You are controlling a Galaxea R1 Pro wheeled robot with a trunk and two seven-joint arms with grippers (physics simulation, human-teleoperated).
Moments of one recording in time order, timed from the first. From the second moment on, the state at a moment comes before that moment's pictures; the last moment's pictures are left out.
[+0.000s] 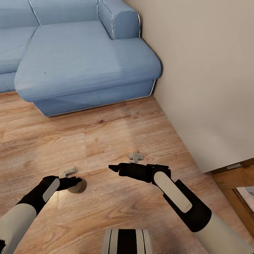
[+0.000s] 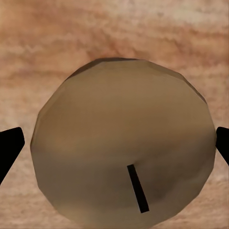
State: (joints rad) left arm -0.78 0.29 -0.22 -0.60 0.62 0.59 0.00; right arm -0.71 -0.09 0.68 -1.55 -1.26 0.70 -0.42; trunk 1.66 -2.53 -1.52
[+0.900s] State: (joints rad) left arm -0.78 0.29 -0.23 -0.60 0.61 0.59 0.00; right arm -0.71 -0.09 0.68 -1.55 -1.26 0.70 -0.42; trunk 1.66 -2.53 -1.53
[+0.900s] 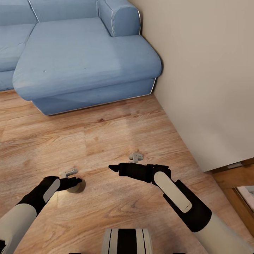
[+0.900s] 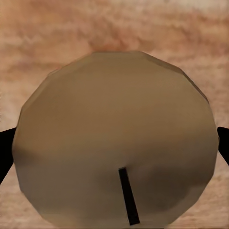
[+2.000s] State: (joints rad) left arm -0.78 0.29 -0.25 -0.60 0.62 0.60 0.01; right arm -0.71 -0.09 0.68 -1.55 -1.26 0.70 -0.42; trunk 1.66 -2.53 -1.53
